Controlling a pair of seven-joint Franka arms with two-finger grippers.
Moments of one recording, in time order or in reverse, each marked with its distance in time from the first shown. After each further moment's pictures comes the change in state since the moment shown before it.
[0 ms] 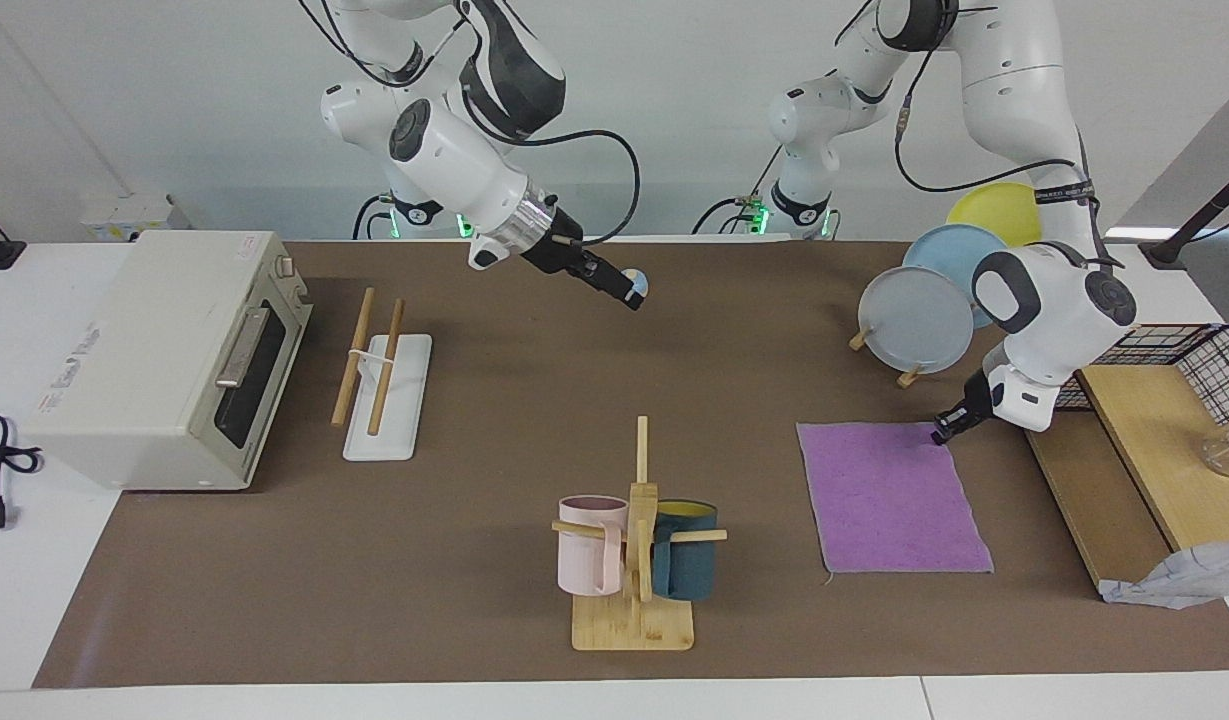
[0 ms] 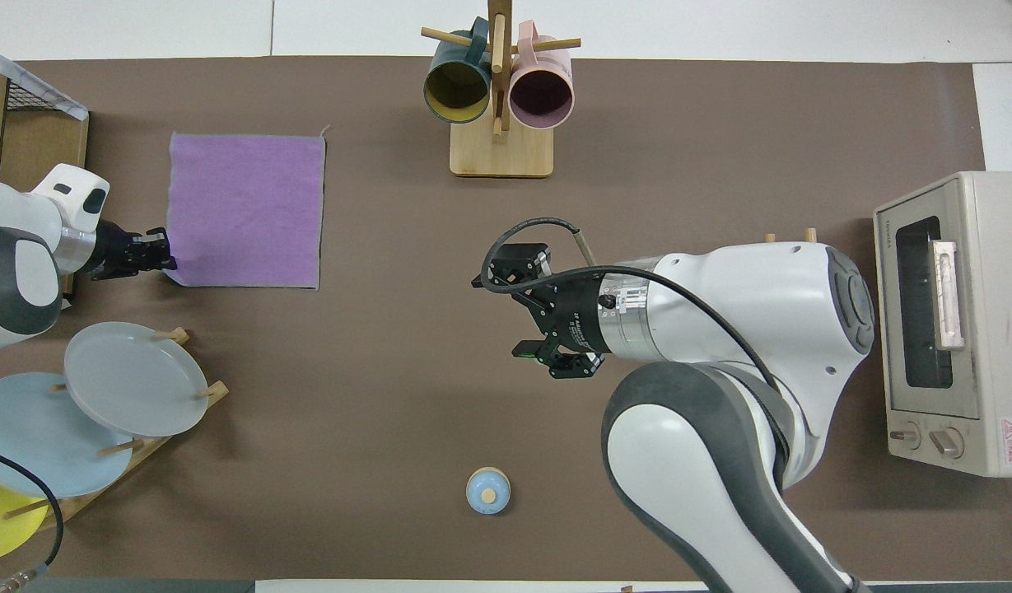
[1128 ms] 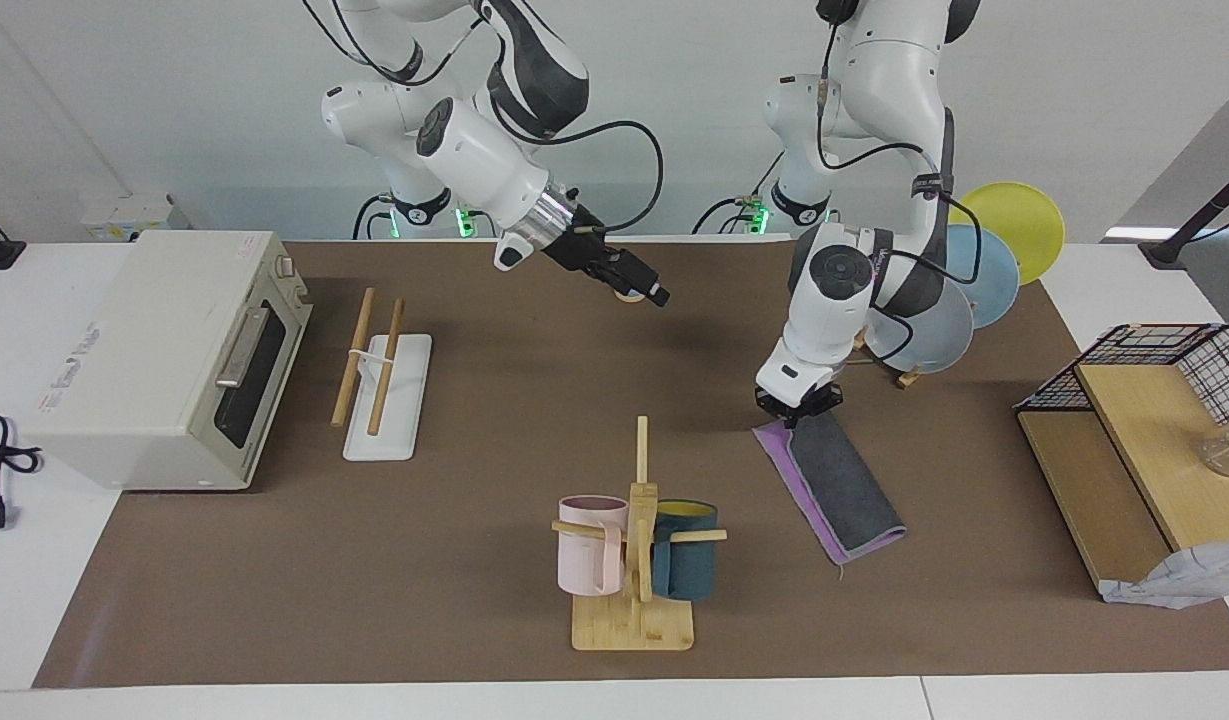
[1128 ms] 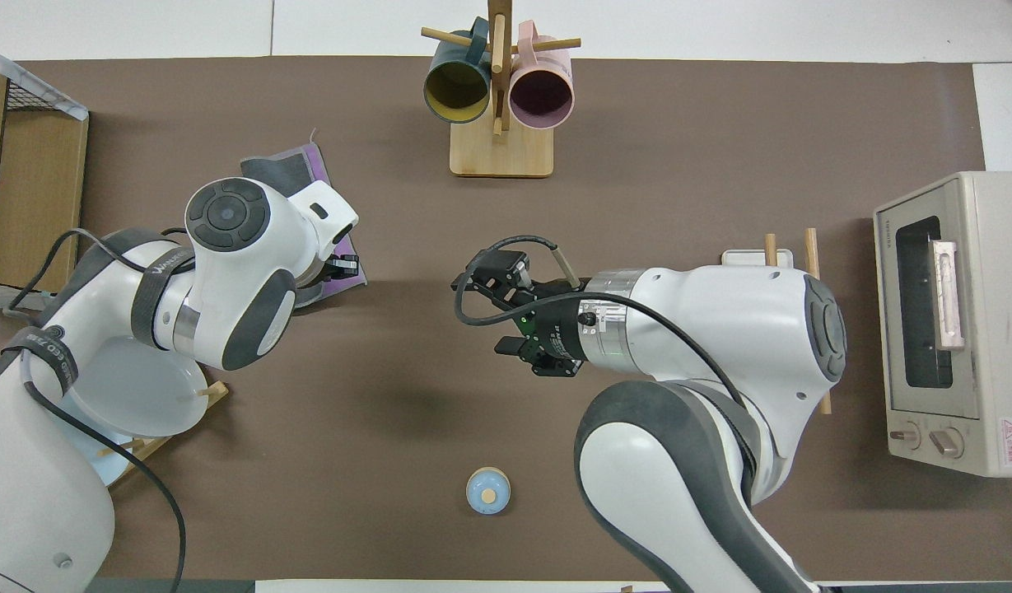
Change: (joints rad) left arm -0.468 -0.070 -0.010 -0.037 0.282 -0.029 -0.310; right arm 0.042 0.003 -0.003 -0.017 0.046 0.081 -0.120
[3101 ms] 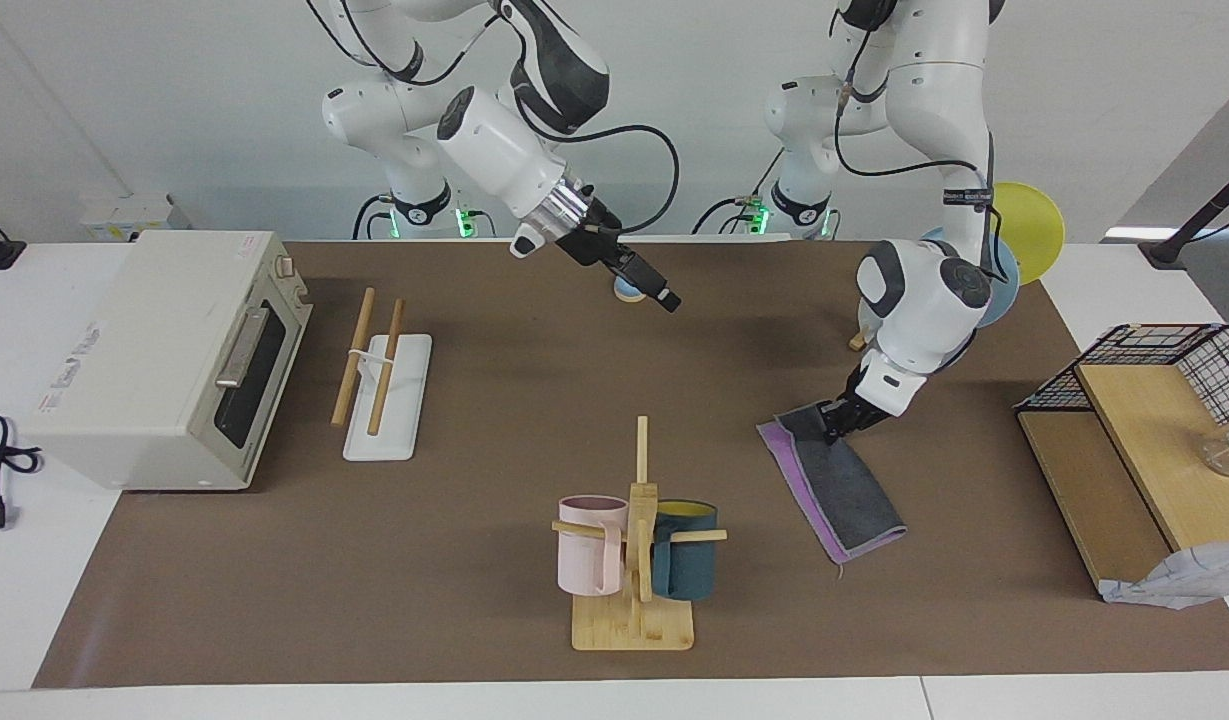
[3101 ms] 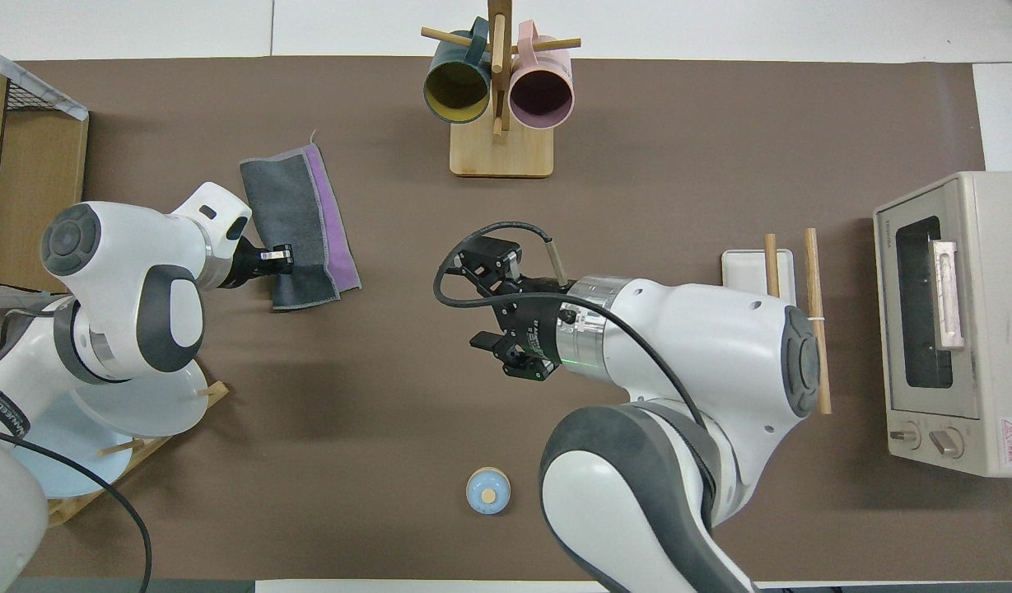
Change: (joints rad) left arm 0.199 -0.011 0.004 -0.107 -0.406 0.193 0.337; right arm 0.077 0.017 0.003 0.000 0.013 0.179 0.274
